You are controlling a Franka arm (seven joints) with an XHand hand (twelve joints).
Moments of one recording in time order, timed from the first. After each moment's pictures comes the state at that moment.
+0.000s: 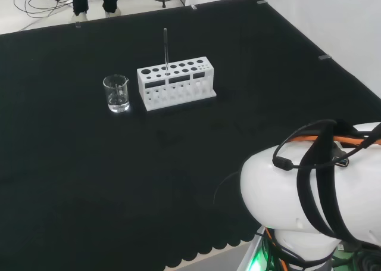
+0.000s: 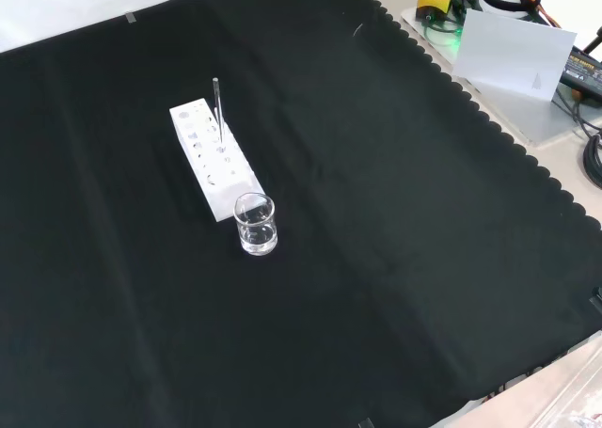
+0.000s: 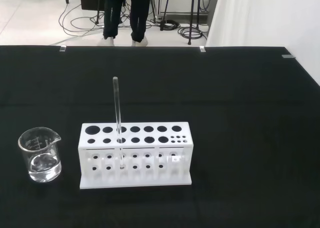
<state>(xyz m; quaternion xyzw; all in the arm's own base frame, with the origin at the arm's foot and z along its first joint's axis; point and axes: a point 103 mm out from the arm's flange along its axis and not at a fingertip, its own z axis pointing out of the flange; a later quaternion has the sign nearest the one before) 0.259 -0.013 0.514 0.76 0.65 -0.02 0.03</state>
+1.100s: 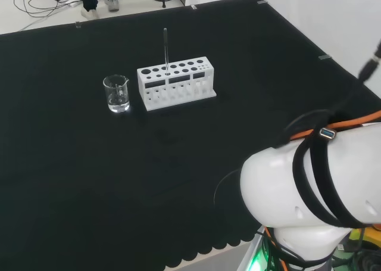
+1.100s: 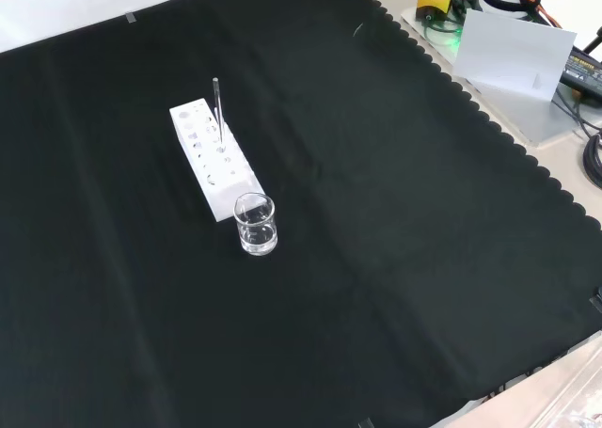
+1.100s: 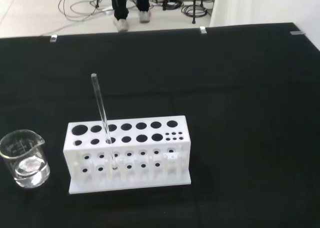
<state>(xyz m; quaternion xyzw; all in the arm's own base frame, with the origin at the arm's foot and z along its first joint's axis) 0.325 -0.057 0.488 0.76 0.65 -0.02 -0.01</state>
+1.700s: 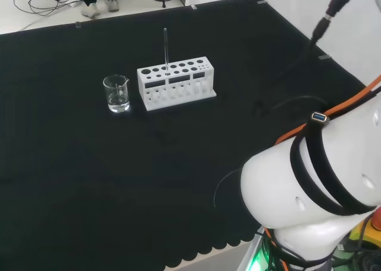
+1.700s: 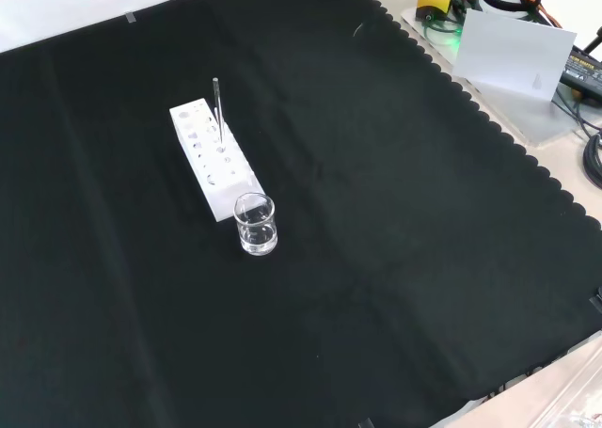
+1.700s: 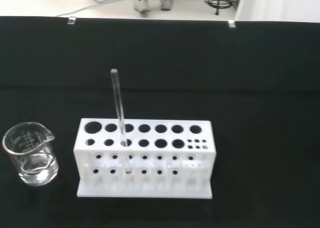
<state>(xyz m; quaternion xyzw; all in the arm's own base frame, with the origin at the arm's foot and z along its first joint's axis) 0.390 -0.038 0.459 0.73 0.68 -0.04 -0.01</state>
